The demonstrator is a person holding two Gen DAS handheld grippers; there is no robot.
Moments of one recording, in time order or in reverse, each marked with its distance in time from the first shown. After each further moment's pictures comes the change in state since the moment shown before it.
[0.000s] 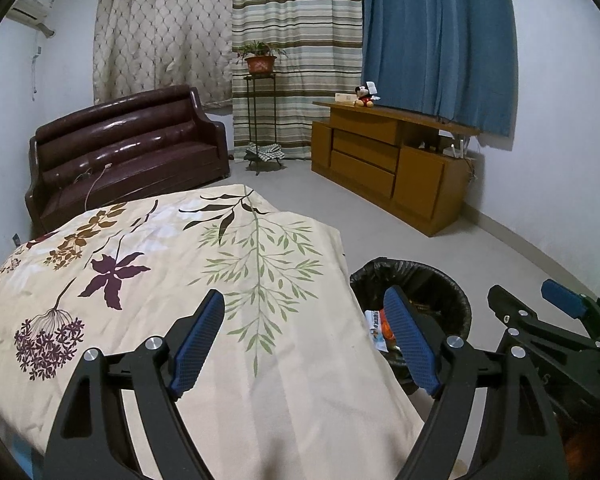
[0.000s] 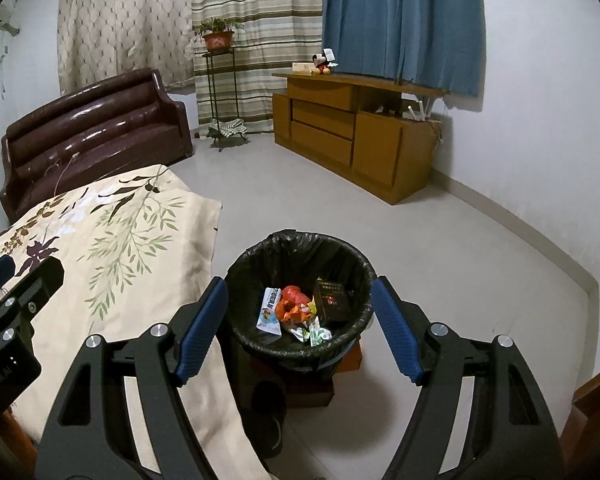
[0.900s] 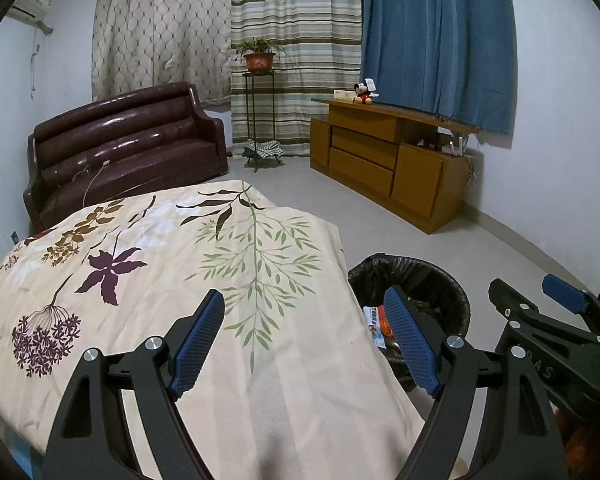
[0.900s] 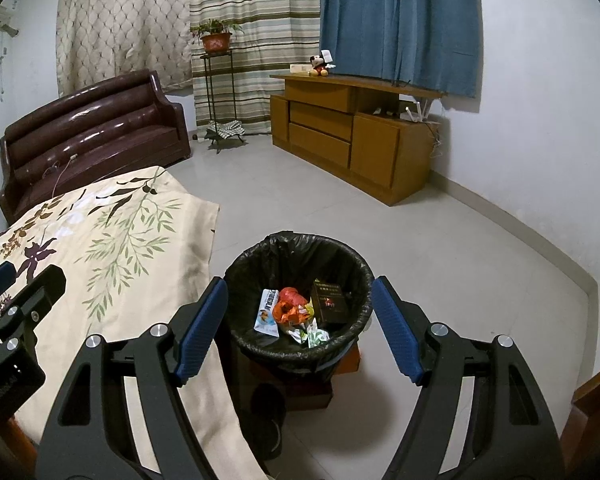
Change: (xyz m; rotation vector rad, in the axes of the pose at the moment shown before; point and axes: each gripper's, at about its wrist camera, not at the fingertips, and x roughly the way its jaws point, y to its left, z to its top) left arm -0.002 -0.001 -0.004 -0.002 0.009 -0.004; right arm -0.002 -0.002 0.002 0.000 -0.003 -0.003
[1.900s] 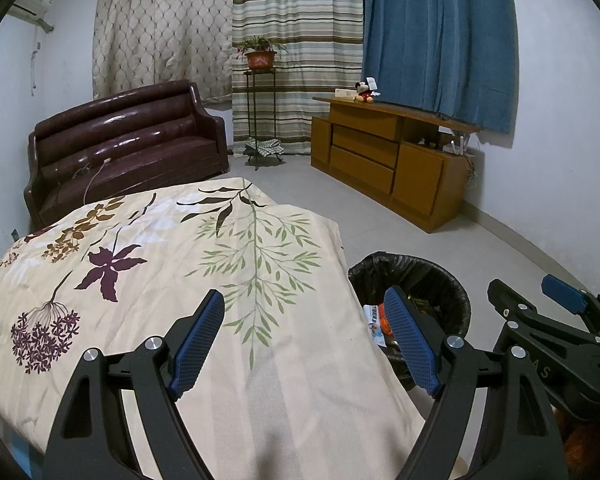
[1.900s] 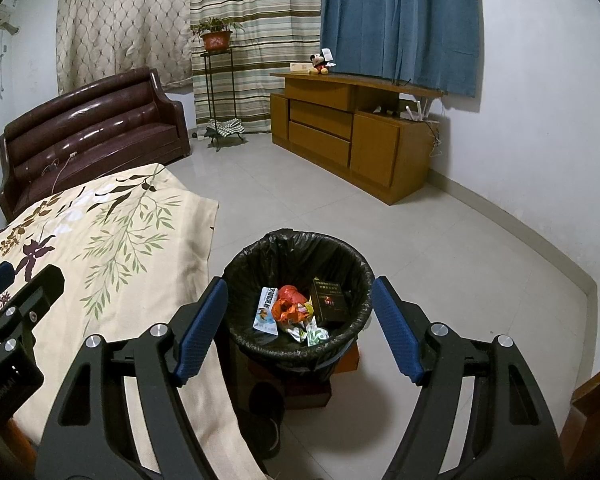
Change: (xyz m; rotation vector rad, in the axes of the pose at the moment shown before) left arm 0.003 -0.002 -0.005 0.000 0.000 0.003; right arm 0.000 -0.001 0.000 0.000 0.000 -0.001
